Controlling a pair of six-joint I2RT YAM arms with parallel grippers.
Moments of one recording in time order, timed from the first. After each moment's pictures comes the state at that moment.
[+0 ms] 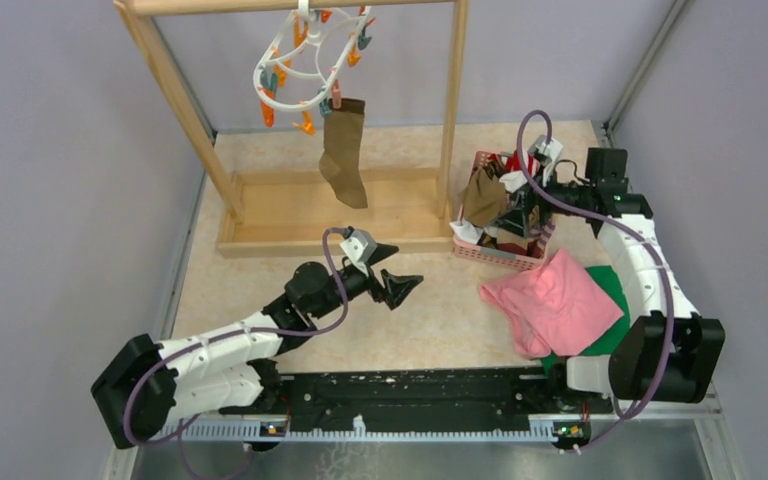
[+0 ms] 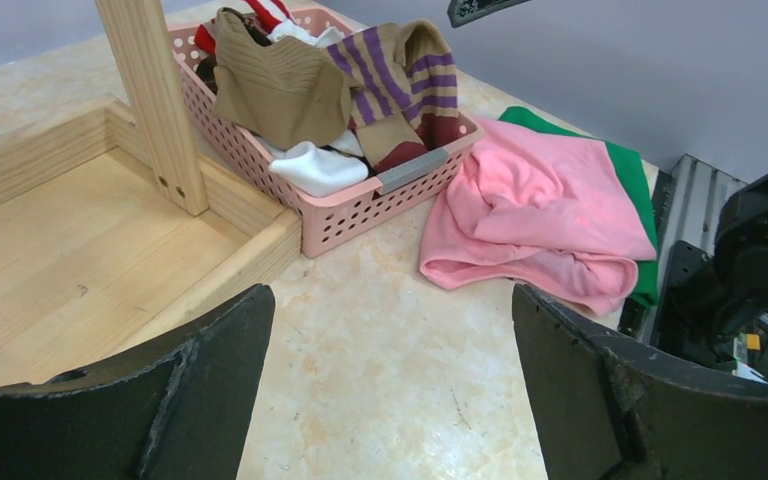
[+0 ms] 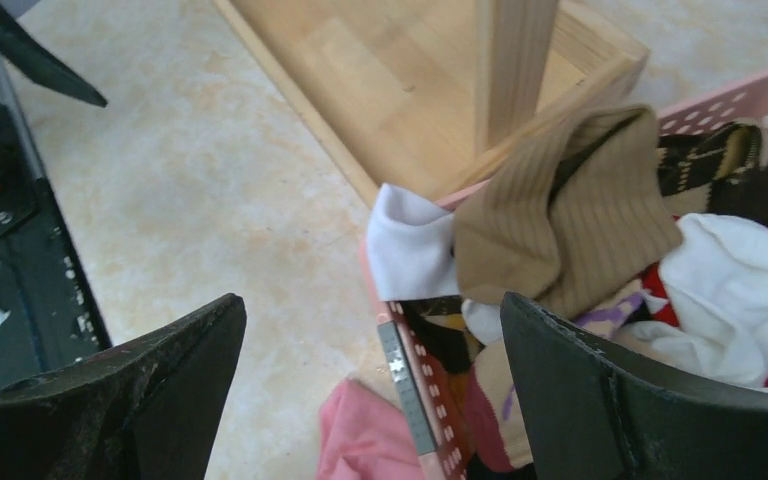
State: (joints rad) left arm -0.87 1.01 0.40 0.66 0.15 -0.21; right arm -0.04 1.30 1.12 -0.59 -1.02 -0.46
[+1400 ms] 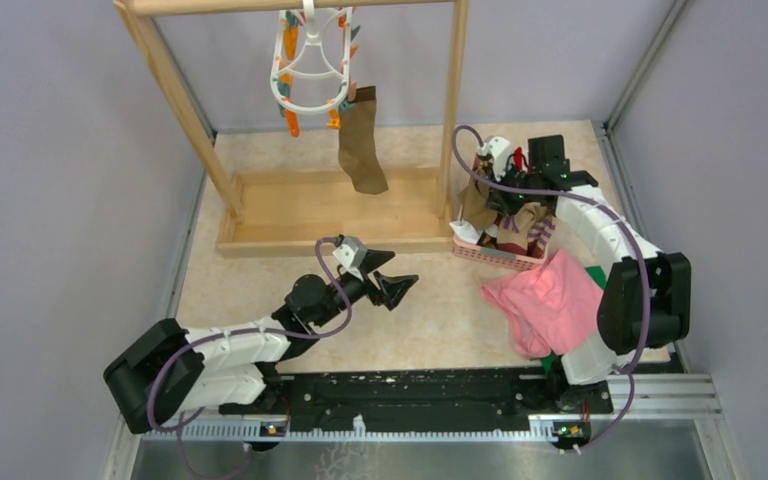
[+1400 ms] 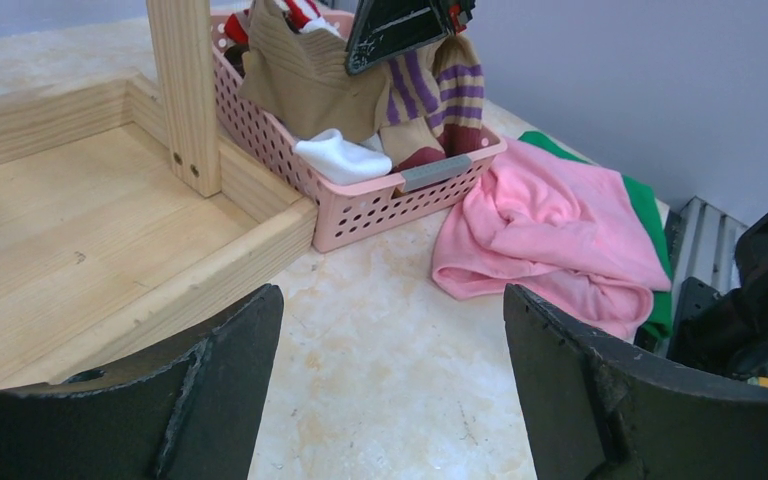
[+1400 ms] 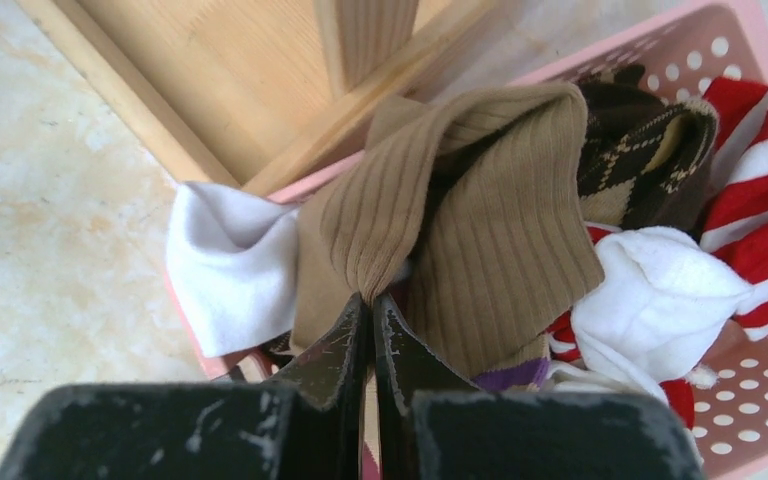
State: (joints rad) left arm -0.86 1.16 0.27 0.98 0.07 -0.28; right arm 0.18 1.58 1.24 -0.49 -0.47 -0.51
